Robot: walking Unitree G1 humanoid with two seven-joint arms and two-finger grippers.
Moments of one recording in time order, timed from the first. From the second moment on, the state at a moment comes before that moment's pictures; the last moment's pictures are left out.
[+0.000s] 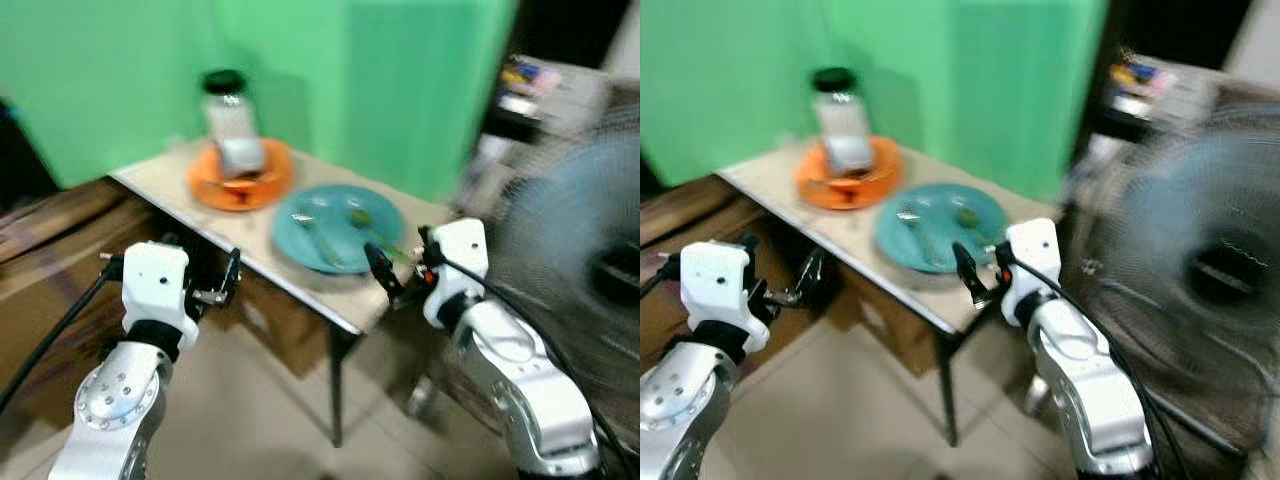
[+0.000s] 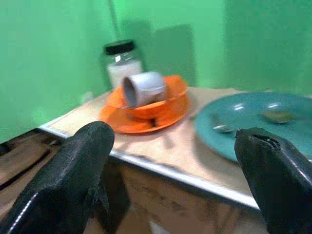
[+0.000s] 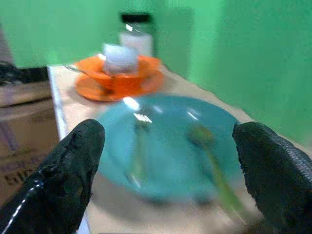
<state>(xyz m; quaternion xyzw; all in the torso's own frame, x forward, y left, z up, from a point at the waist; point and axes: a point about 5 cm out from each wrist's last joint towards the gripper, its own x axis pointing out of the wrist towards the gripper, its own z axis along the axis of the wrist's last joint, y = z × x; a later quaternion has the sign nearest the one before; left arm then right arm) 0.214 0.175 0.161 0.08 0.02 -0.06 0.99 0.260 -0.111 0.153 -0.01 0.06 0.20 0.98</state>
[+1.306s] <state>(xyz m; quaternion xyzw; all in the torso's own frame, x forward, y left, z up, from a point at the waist) 0.183 0.161 0.134 0.12 0.16 -0.31 0.93 0.298 -0.083 0.142 -0.06 0.30 0.17 0.94</state>
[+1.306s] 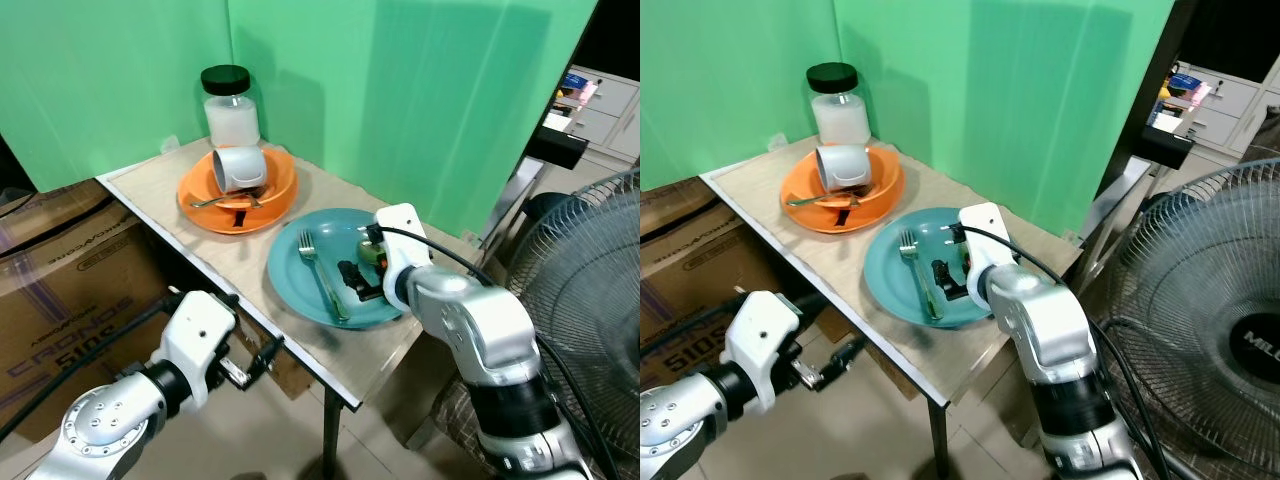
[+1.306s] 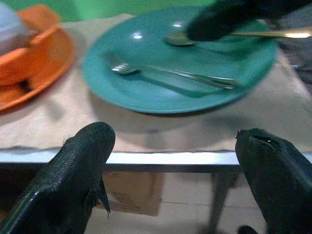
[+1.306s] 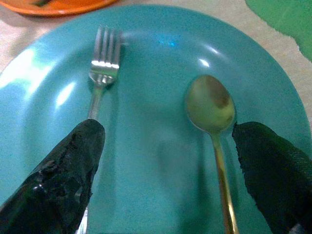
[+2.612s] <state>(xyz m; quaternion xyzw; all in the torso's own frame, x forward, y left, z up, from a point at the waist) 0.180 0.153 0.131 0.11 0.18 -0.36 0.91 0.322 -0.101 0.117 -0.09 0.38 0.14 0.91</state>
